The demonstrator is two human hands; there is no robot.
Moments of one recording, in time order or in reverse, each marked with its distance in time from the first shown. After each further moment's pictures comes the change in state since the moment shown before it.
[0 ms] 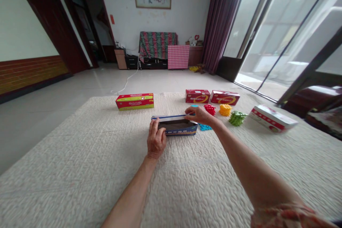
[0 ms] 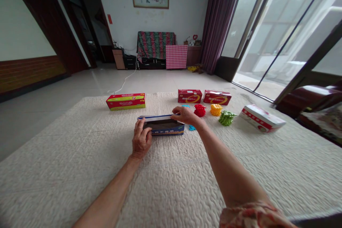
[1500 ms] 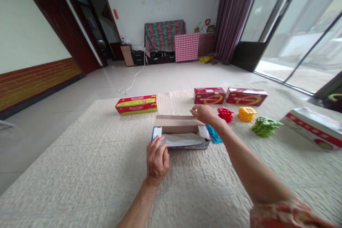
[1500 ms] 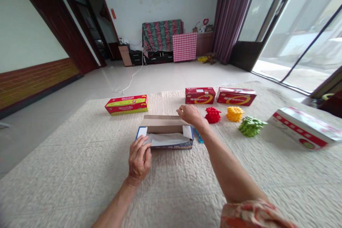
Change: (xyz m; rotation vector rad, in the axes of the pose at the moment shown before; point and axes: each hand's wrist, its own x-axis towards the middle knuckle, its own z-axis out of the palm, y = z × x) left_hand 0.000 -0.002 -0.001 -0.048 -0.040 0.042; right_hand 0.068 0.032 0.013 -0.309 -0.029 0.162
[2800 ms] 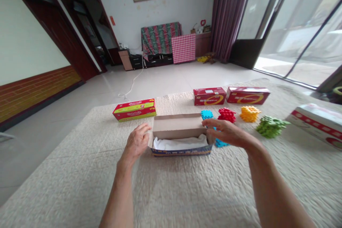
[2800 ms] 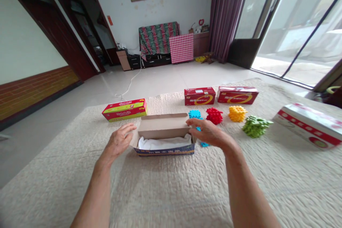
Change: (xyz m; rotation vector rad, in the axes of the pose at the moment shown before) left_hand 0.083 -0.101 -0.020 0.121 -0.373 -0.089; right_hand -0.076 0.041 -0.011 0.436 -0.025 -0.129
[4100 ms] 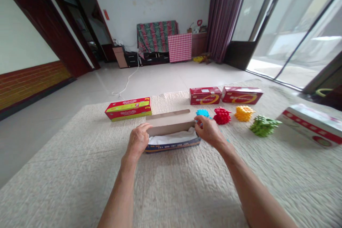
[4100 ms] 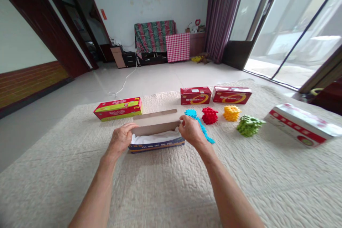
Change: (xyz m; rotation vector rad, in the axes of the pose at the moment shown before) left_hand 0.015 0.018 0.021 -0.102 -0.065 -0.101; right_hand 0.031 -0.004 0.058 -0.135 0.310 0.176
